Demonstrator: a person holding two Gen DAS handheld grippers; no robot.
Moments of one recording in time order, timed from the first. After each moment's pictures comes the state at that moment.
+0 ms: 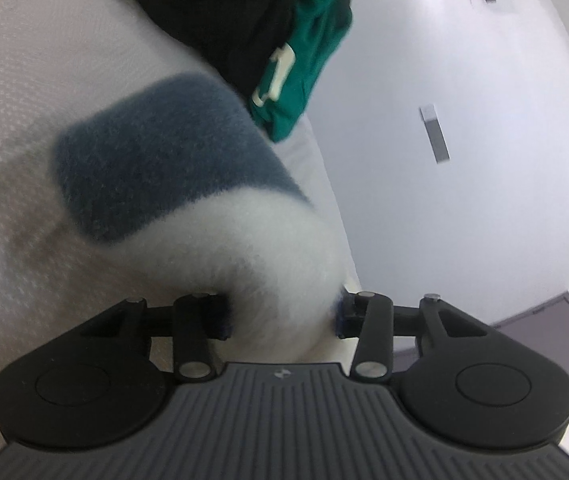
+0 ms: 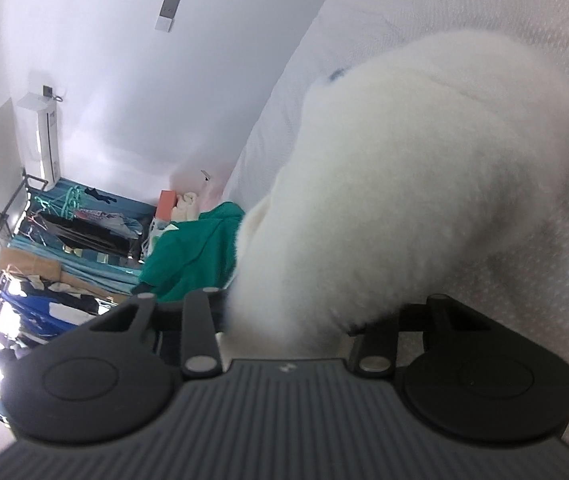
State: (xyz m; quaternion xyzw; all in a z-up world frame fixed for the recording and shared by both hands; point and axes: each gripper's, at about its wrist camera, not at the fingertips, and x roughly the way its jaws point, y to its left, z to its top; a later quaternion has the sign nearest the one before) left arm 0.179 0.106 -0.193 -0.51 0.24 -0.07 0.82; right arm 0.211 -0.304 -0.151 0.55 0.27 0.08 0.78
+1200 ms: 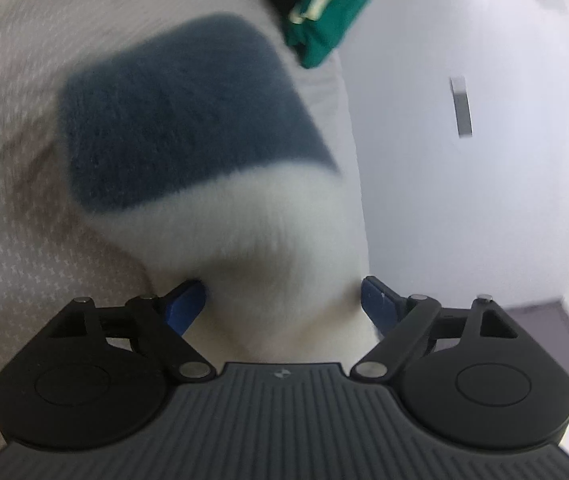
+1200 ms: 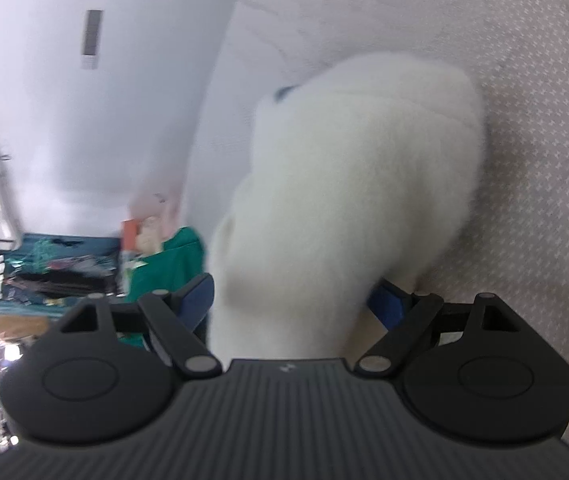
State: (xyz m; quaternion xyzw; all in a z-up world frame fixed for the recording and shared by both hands) left arm 0.204 0.068 -0.234 -0.58 0.31 -0.08 0.75; right arm 0.199 -0.342 -0.176 0.61 0.33 -0.01 0.71
